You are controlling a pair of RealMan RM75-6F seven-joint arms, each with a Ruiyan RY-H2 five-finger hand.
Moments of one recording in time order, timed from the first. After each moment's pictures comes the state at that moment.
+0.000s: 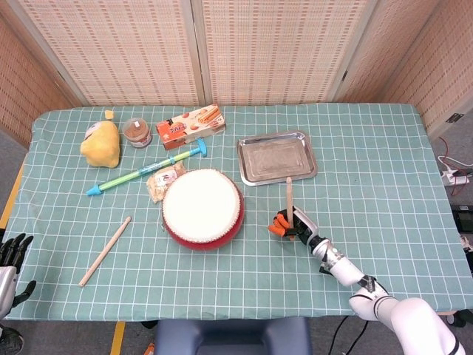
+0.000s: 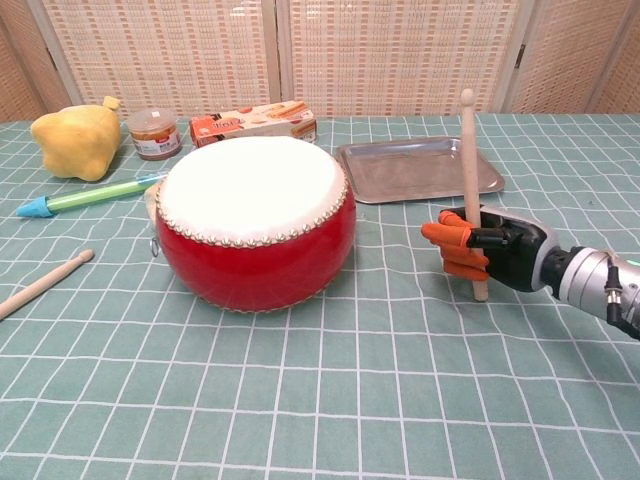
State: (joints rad) left arm -0.03 -1.18 -0.02 -1.42 1.46 1.47 -0.04; right arm 0.69 -1.87 -0.06 -0.65 -1.62 1.03 1.93
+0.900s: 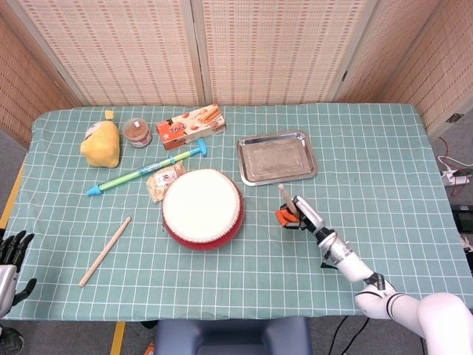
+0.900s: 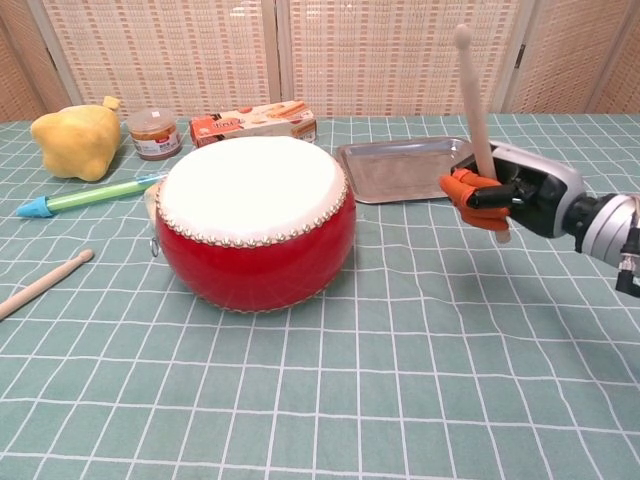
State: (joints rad) left arm -0.03 -1.17 -0.02 -1.42 1.49 1.49 -0.04; right arm 0.70 -1.69 0.02 -0.92 -1.59 1.10 1.29
